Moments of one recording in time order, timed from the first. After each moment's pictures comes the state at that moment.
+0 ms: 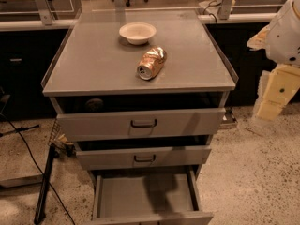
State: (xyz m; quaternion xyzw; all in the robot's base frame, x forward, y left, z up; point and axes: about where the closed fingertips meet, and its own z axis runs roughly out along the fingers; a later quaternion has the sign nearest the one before) arm 0.438 -0.217 0.976 -0.60 0.78 -0.03 0.16
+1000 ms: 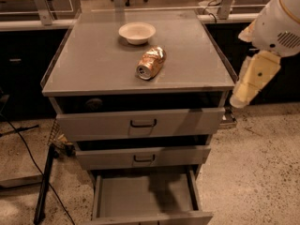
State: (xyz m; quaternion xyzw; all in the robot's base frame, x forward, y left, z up) arm 0.481 -0.204 0.973 -0.56 0.80 0.00 0.20
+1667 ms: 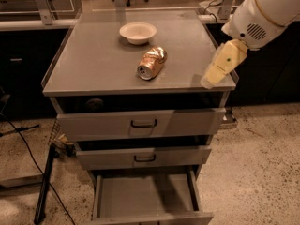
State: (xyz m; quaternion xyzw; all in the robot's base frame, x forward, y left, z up) arm 0.539 -0.172 0.970 -0.51 0.81 0.05 0.27
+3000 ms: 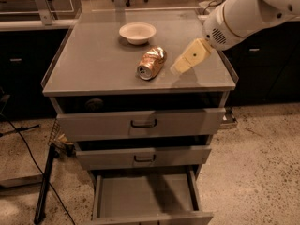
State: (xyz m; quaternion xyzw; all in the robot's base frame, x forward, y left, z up) arm 0.603 -0.135 0.958 -0.42 0.83 0.04 0.37
